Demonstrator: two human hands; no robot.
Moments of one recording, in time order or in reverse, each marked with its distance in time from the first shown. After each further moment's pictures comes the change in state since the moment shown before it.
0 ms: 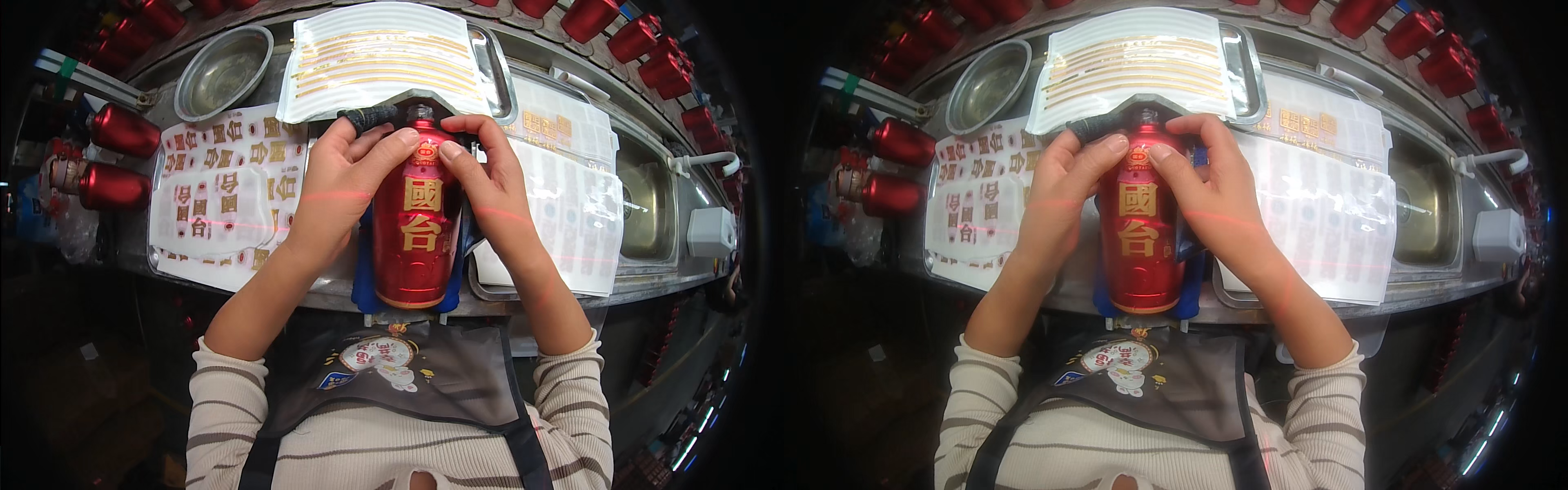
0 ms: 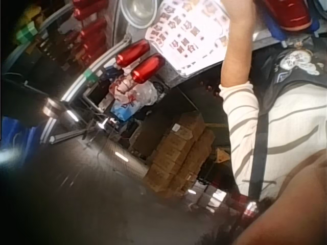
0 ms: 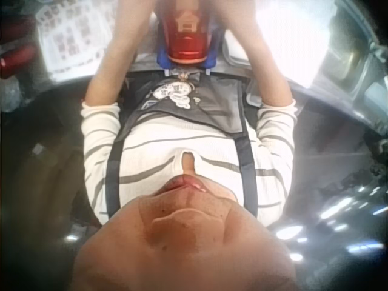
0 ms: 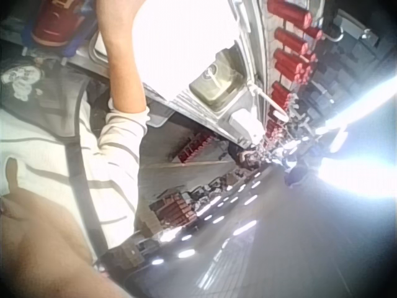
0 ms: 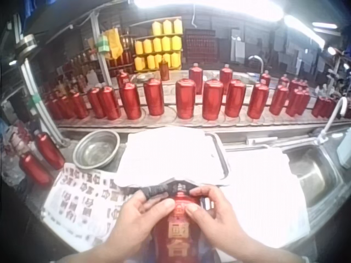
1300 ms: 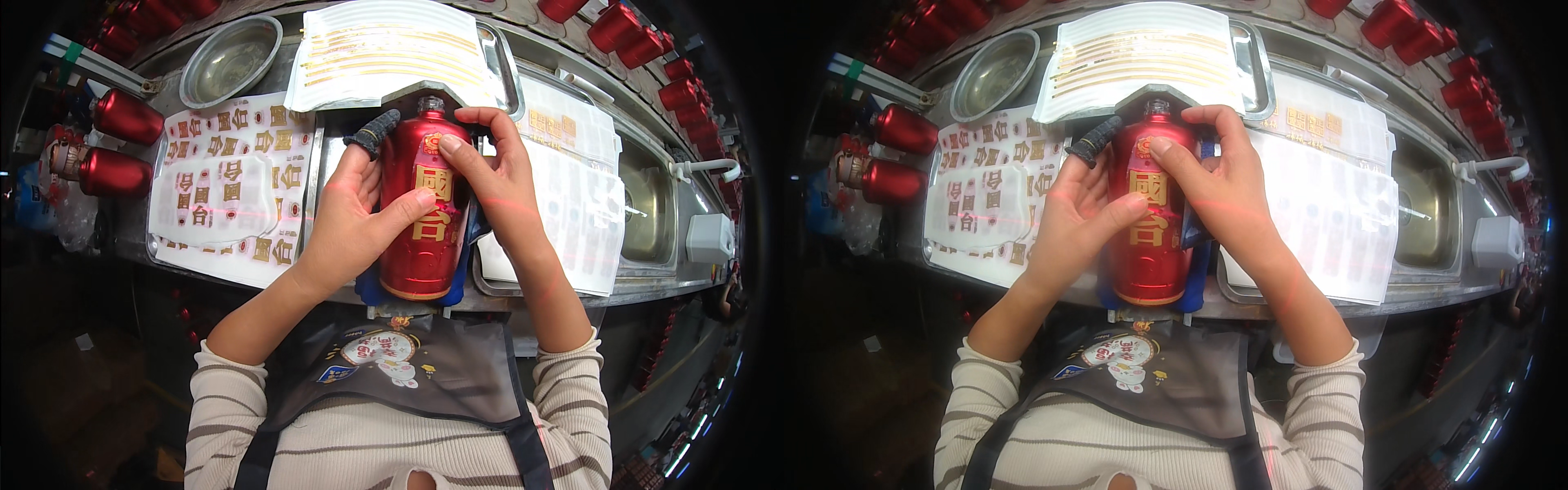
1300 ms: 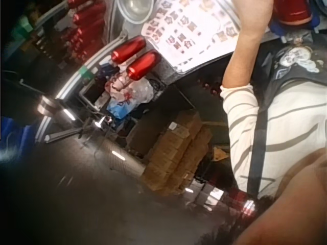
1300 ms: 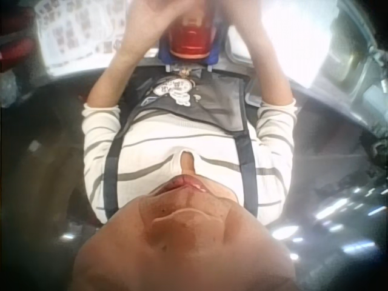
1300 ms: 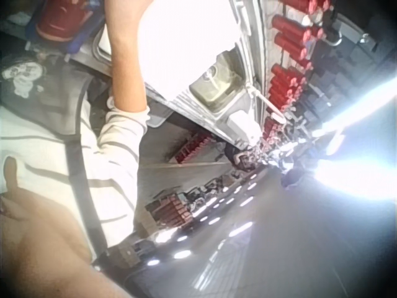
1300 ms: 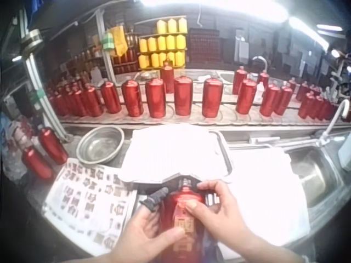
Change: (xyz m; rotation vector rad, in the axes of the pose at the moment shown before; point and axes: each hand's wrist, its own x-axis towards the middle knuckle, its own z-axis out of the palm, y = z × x) left_hand -0.035 -0.018 -0.006 0.115 -0.141 0.124; right_hand 0.001 0.000 0.003 -0.014 0.016 -0.027
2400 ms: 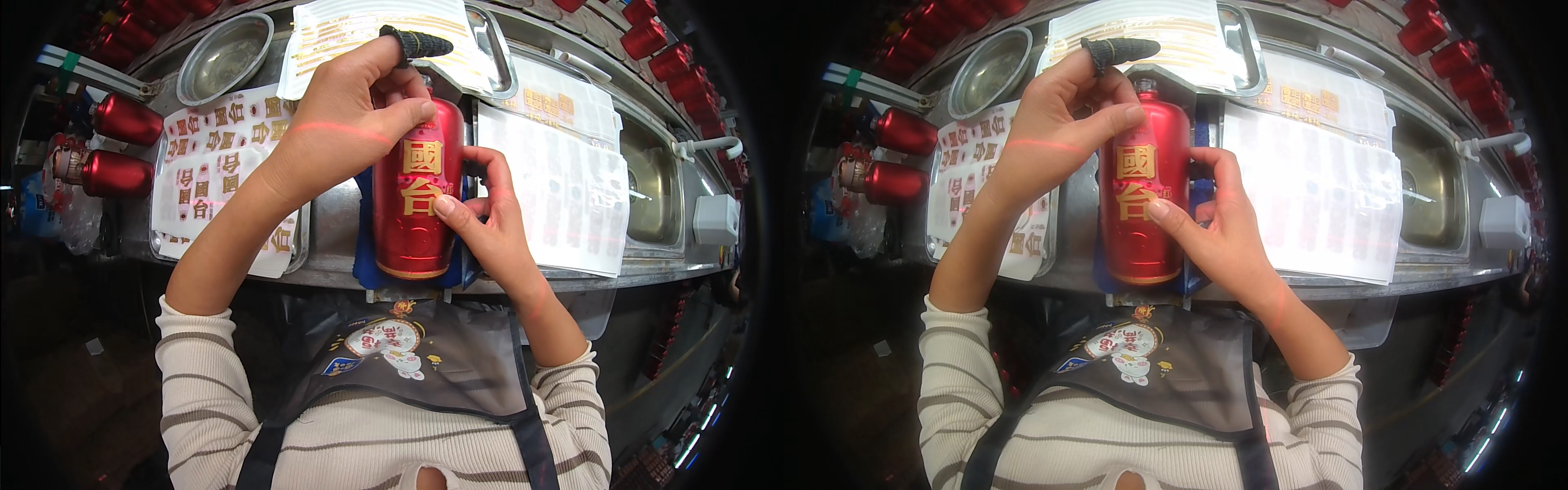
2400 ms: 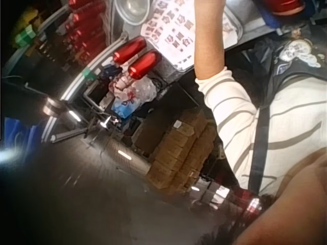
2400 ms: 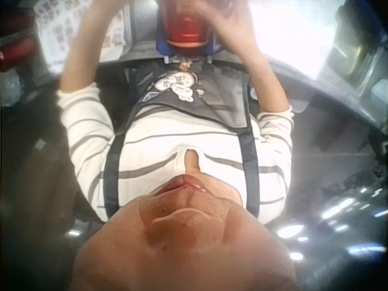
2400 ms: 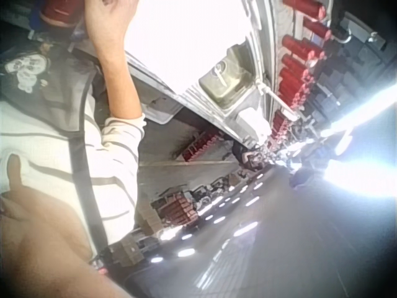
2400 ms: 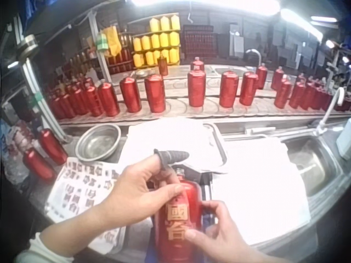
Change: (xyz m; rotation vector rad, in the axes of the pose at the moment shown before) left_hand 0.062 0.036 -0.012 0.565 -0.176 0.274; right_hand -0.060 0.017 -0.010 -0.042 -0.123 0.074
